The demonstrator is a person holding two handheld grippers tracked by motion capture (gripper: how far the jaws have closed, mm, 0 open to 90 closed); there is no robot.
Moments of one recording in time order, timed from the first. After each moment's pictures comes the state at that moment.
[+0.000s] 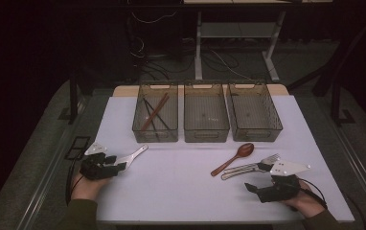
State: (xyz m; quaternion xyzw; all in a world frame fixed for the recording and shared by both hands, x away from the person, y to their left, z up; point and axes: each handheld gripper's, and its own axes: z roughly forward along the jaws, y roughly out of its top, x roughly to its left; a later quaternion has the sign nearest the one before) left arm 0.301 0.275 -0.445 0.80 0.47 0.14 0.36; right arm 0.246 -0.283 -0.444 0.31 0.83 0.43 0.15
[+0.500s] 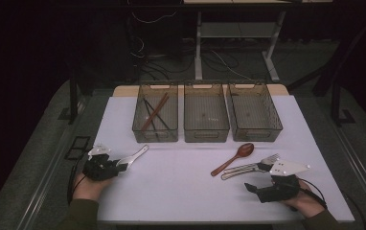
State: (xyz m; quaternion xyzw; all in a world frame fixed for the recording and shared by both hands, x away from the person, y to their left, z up) left arm 0.299 0.267 -0.442 0.81 0.45 0.11 0.36; right arm 0.246 -0.283 -0.444 0.31 0.83 0.43 0.15
